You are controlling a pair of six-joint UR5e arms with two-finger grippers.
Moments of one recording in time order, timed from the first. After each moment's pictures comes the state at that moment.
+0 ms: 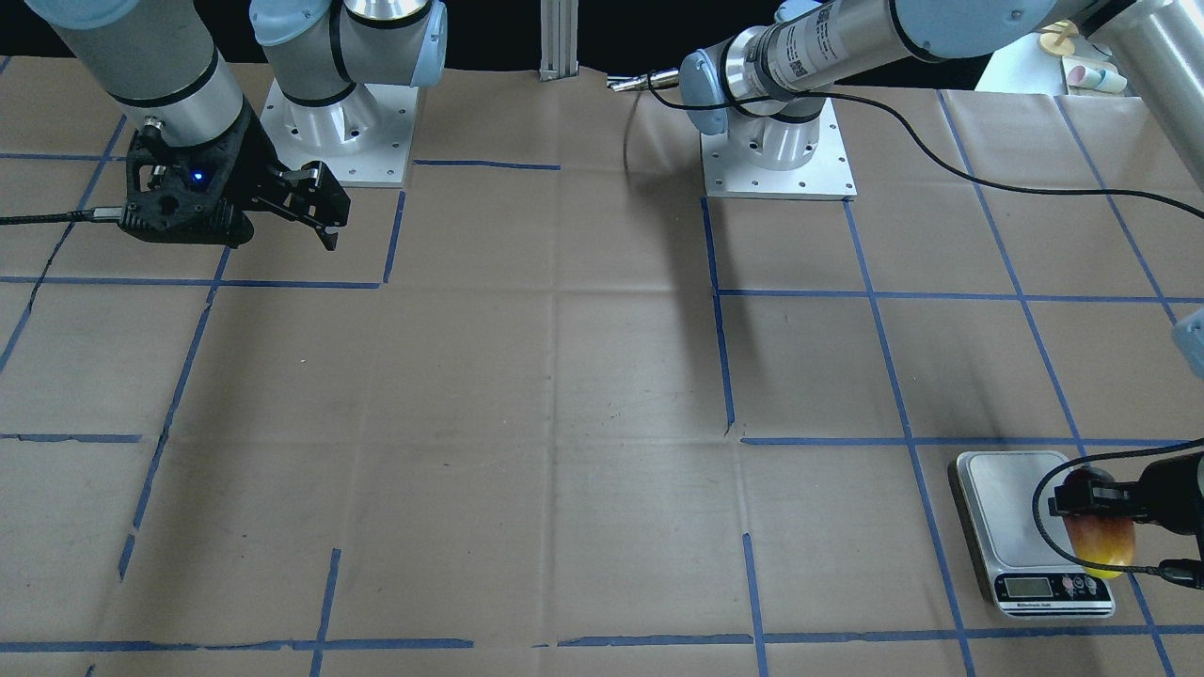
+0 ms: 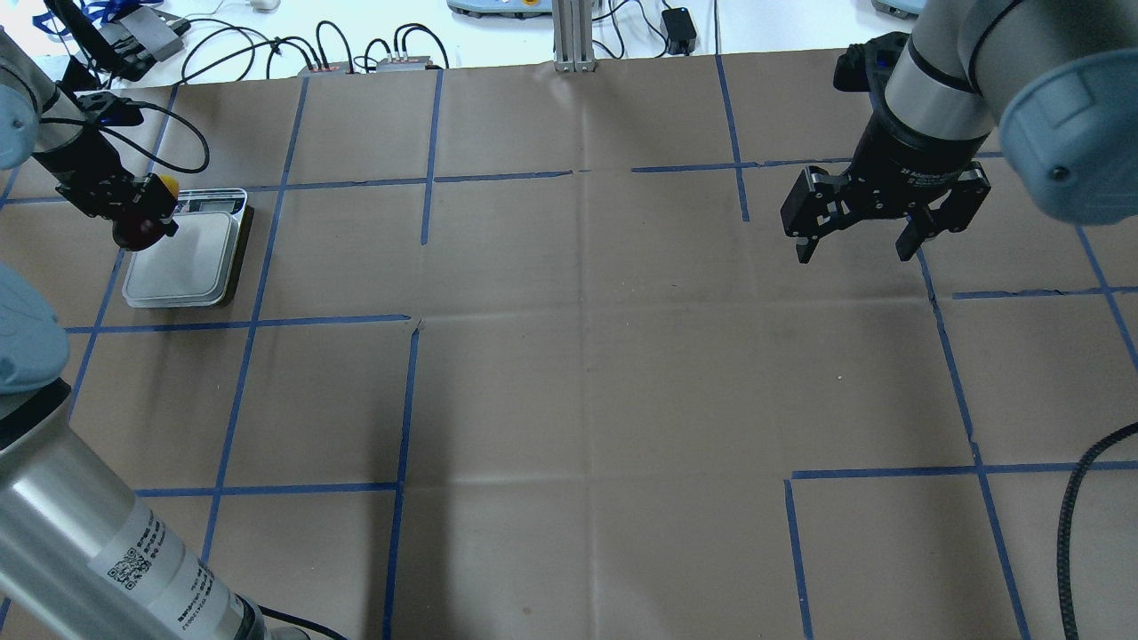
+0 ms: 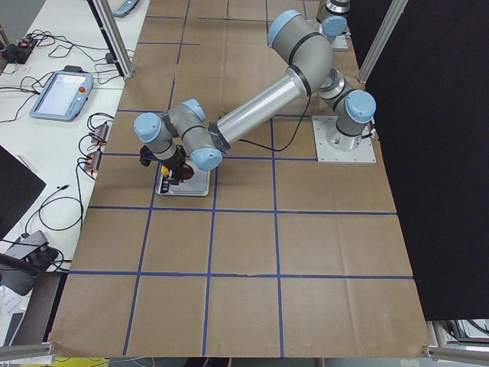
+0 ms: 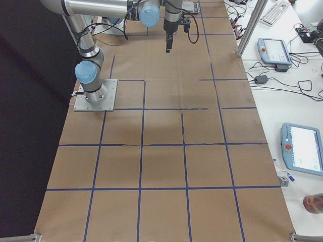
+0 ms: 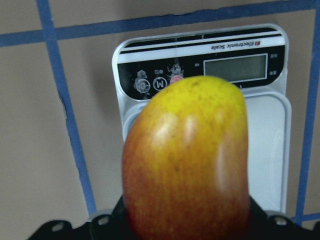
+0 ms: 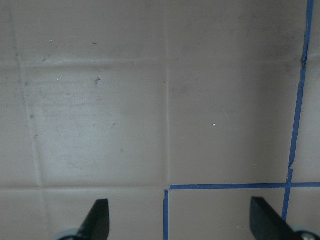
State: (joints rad) left arm -1.05 -2.27 -1.24 -1.36 1.60 0.63; right arm 1.53 -1.60 1.68 -1.57 -1.56 -0.02
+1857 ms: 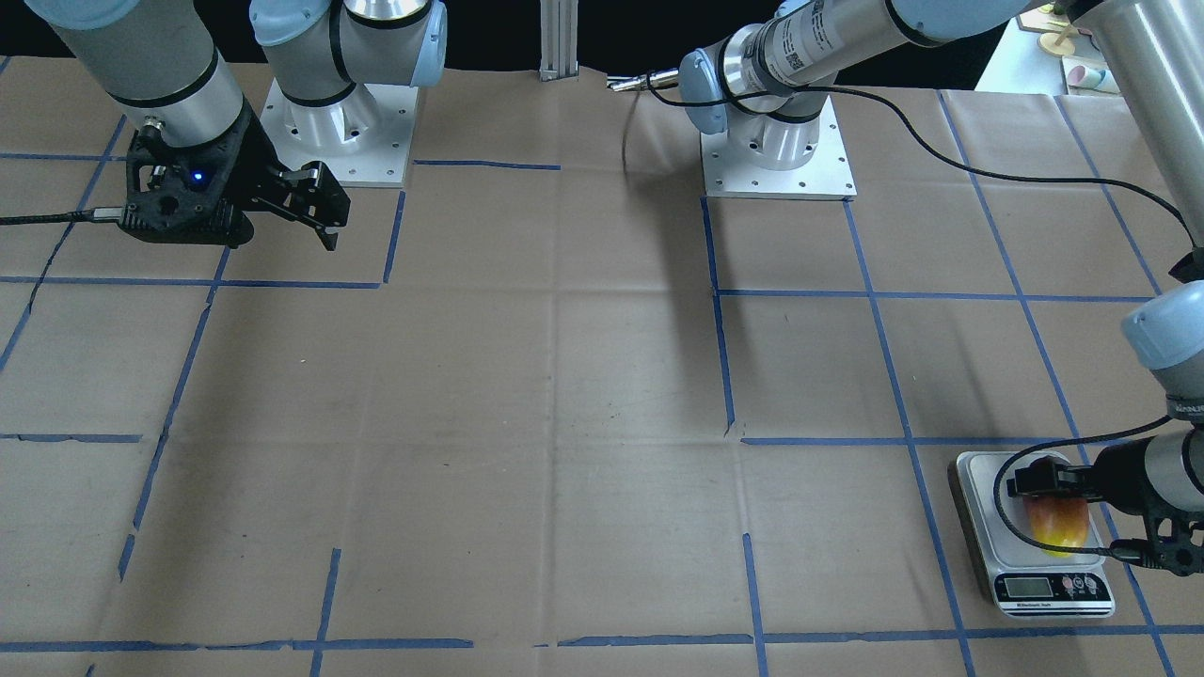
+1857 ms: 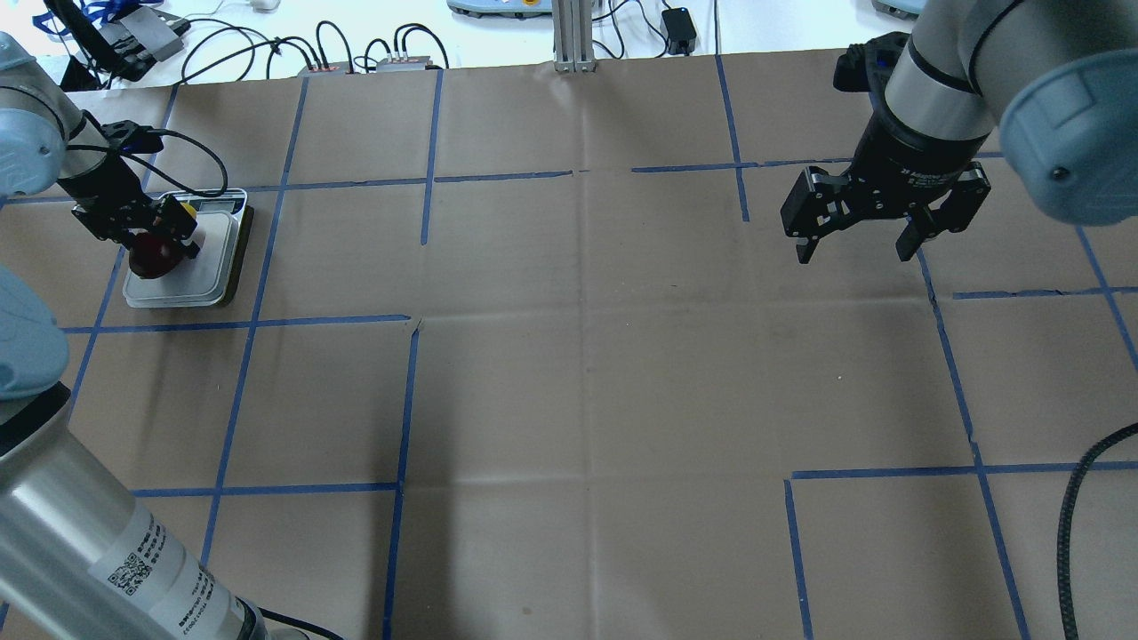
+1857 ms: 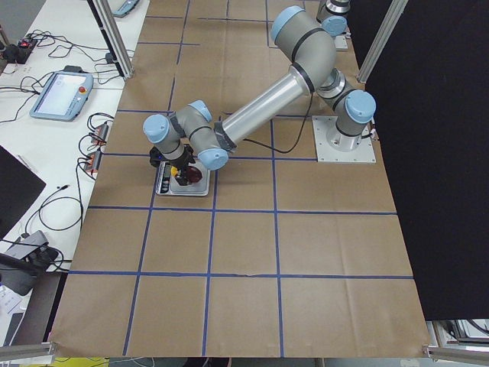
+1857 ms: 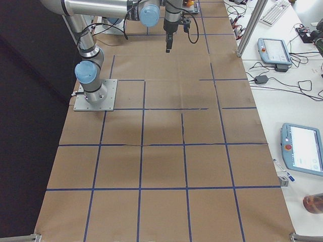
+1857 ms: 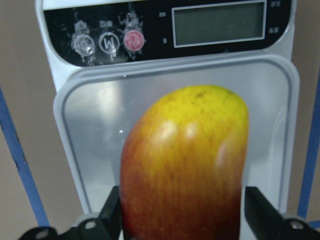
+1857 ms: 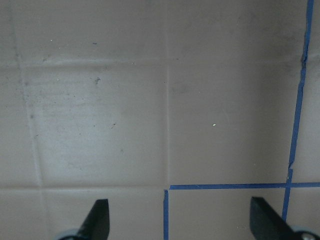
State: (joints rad) left arm -1.06 -2.23 -1.32 -1.34 1.61 0.59; right arm 1.53 -1.60 1.68 -1.57 -1.56 -0.02
